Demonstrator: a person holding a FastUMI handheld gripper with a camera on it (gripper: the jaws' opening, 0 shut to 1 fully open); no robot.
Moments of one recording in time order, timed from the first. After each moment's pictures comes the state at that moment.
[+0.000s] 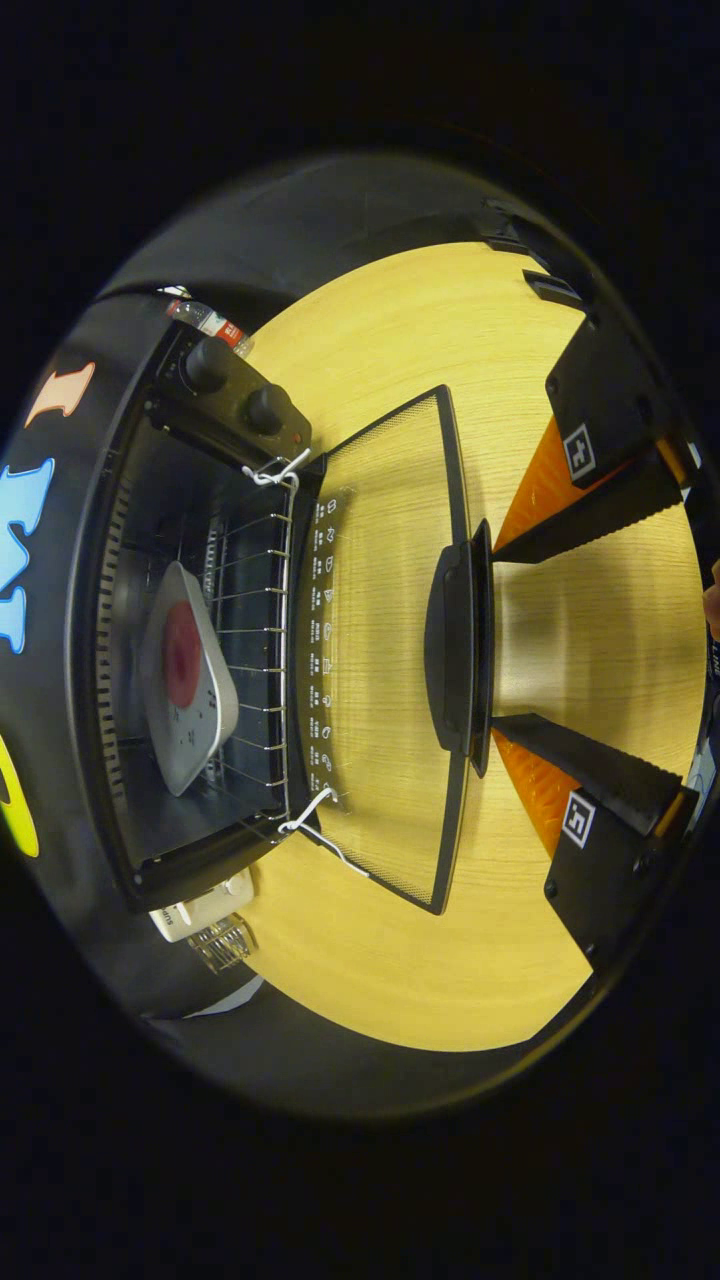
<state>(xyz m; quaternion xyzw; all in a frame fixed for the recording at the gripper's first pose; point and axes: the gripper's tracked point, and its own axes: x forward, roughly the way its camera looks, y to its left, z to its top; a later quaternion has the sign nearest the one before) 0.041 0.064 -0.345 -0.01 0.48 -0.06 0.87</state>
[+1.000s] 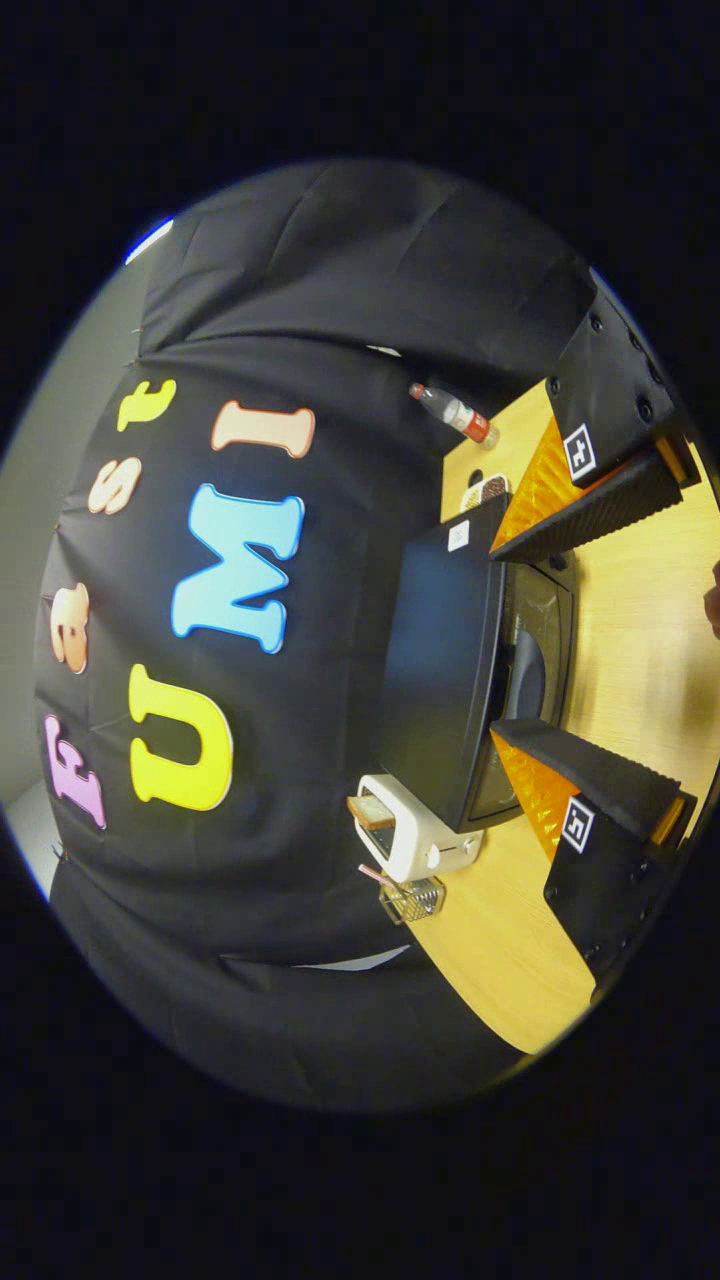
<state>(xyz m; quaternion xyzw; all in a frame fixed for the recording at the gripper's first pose) 0.033 0.034 -0.099 -0.11 0.14 -0.04 0.98</state>
